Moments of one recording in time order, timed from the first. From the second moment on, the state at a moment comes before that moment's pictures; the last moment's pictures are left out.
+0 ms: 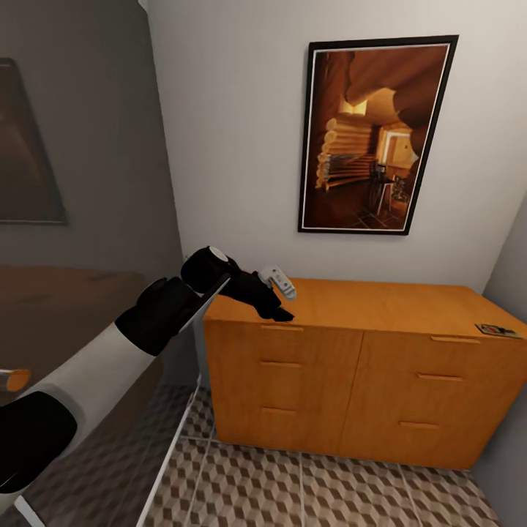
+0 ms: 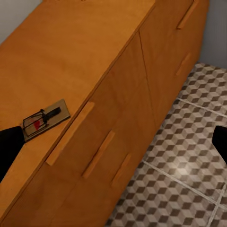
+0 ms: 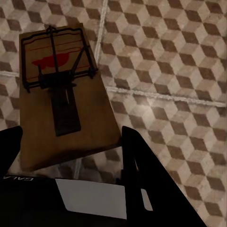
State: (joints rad) left arm -1.20 0.03 -0.73 -1.24 0.03 1.01 -0.75; right arm -0.15 0.00 0.08 -0.01 -0.05 -0.41 0.05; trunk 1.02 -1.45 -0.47
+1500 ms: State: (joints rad) left arm -1.20 0.07 -0.74 -1.28 0.03 1.01 -0.75; right arm -0.15 0.01 0.08 -0.01 -0.05 -0.37 0.05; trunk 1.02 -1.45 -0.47
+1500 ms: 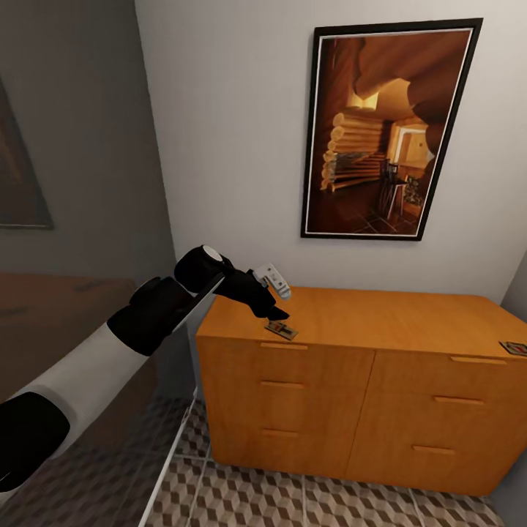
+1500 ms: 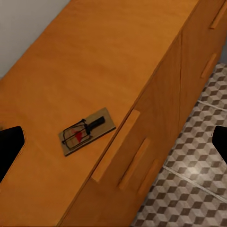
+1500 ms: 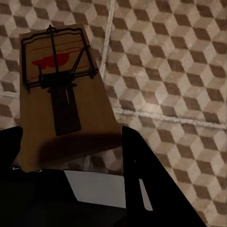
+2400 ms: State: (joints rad) left arm -1.20 0.08 -0.80 -1.27 0.03 1.00 -0.75; right arm -0.14 0.03 0.08 -0.01 -0.05 -0.35 0.05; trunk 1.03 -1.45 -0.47
